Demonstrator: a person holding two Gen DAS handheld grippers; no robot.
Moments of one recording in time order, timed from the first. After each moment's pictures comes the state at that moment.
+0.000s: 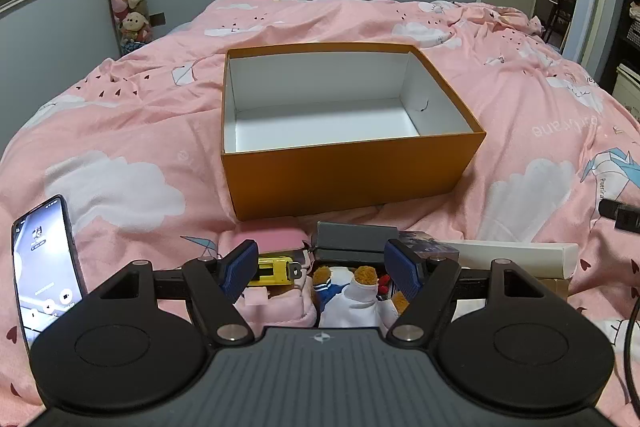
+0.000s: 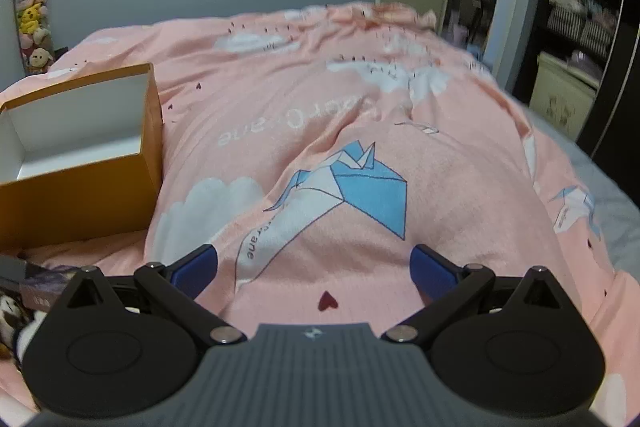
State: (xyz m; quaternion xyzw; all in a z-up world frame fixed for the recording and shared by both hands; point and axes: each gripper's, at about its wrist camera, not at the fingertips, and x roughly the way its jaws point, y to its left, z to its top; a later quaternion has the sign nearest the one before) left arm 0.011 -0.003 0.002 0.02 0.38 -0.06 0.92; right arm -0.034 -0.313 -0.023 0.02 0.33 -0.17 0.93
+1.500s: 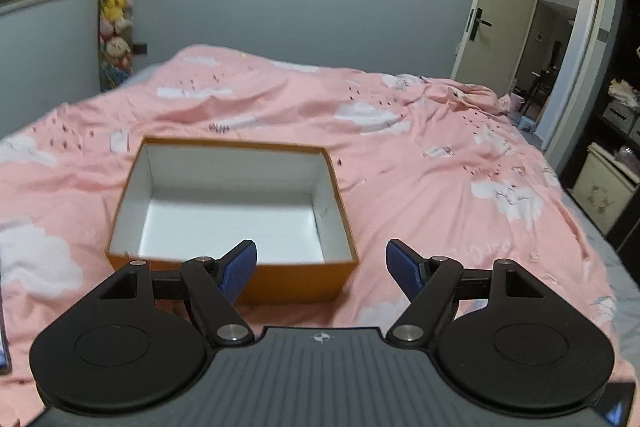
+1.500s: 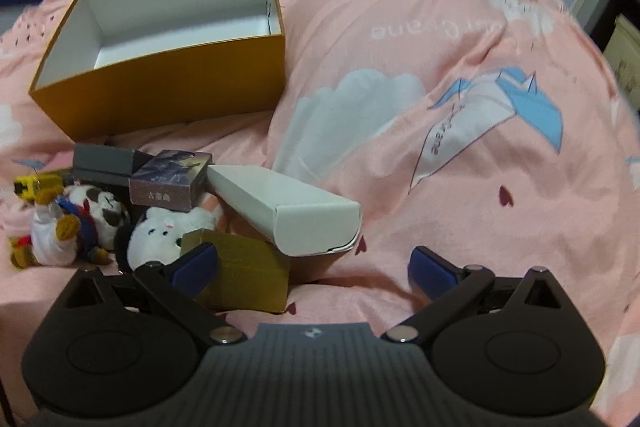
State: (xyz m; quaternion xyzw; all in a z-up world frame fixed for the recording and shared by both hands) left arm 0.038 -0.110 0.081 -0.05 0.31 -0.08 0.95; right arm -0.017 -0.229 -0.019 0.01 0.50 -0.09 0.86
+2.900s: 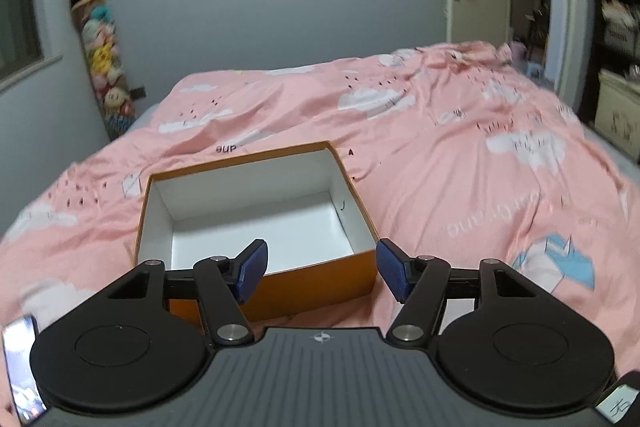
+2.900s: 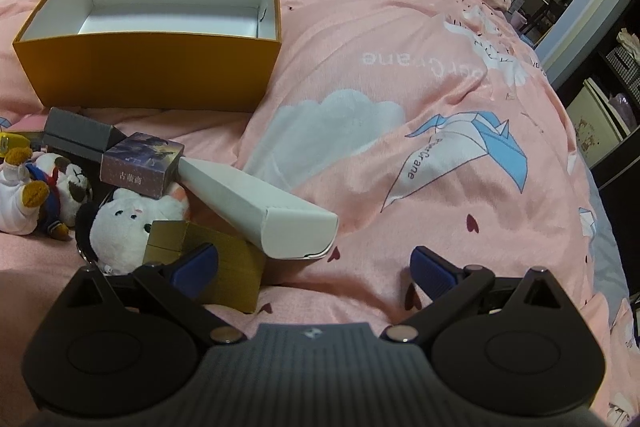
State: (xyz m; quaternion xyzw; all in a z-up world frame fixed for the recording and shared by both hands) left arm 0.034 -0.145 0.070 0.08 0.30 -0.07 0.95; right arm -0.019 -0.205 -0.021 -0.09 0.48 -0.13 0.86
